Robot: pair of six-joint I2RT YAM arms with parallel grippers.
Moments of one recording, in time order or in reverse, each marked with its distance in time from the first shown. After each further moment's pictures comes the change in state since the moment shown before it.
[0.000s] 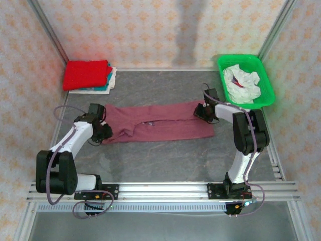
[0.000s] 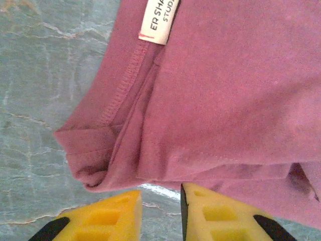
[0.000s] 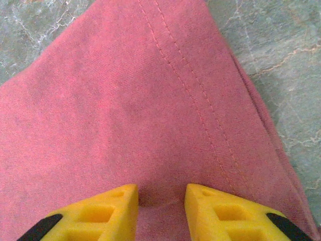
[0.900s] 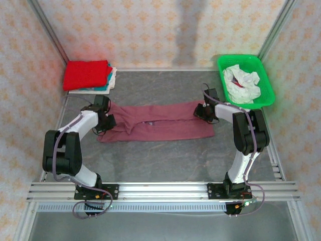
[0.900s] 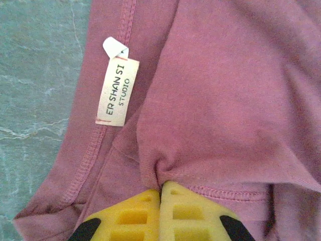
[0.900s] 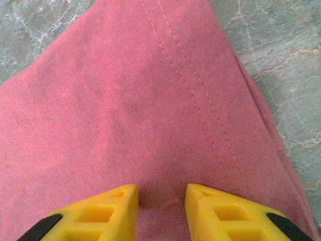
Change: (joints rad) left arm -0.025 0.222 0.146 0.115 -0.025 0.037; right arm 0.001 0.000 0.000 0.000 0.001 -0.010
